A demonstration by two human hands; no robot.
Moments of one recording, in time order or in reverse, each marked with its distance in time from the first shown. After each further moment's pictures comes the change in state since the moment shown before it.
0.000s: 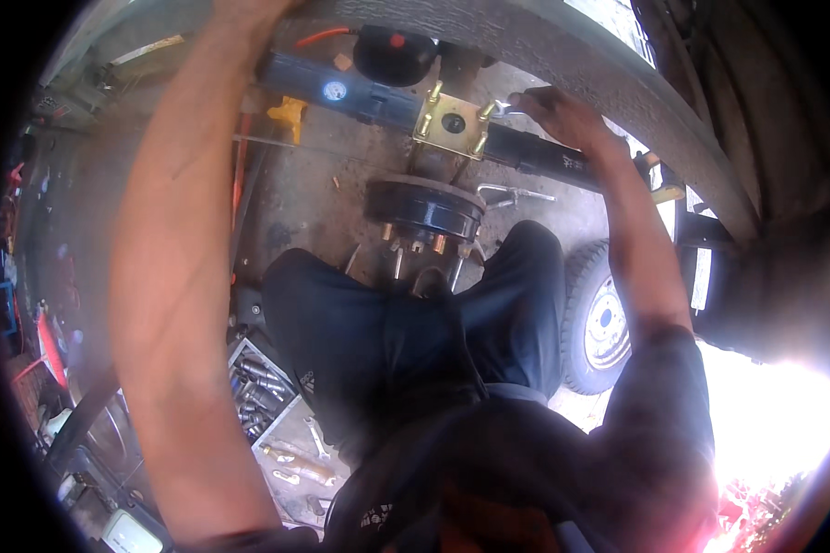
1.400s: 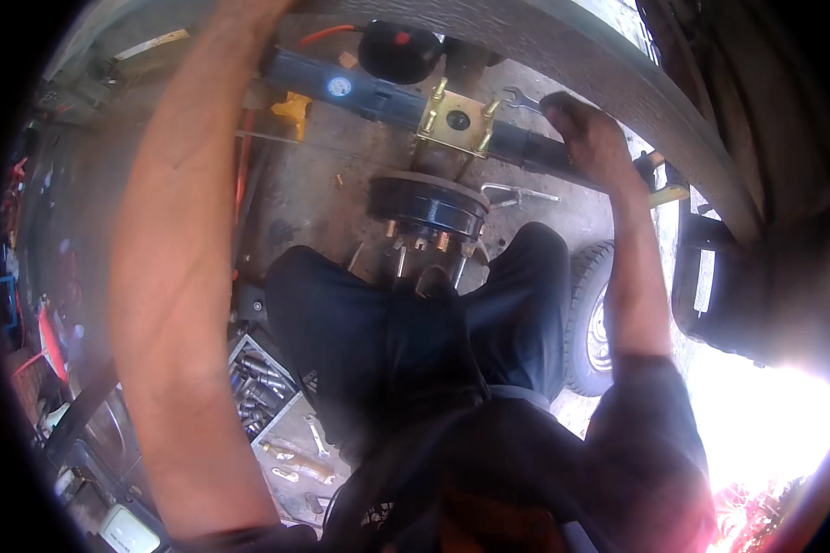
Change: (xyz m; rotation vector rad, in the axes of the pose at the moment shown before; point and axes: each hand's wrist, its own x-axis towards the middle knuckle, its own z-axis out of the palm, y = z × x) left_hand -0.013 0.011 -0.011 0.001 -0.019 0.047; right_hand -0.052 -0.006 -0.004 0.169 0.152 0.015
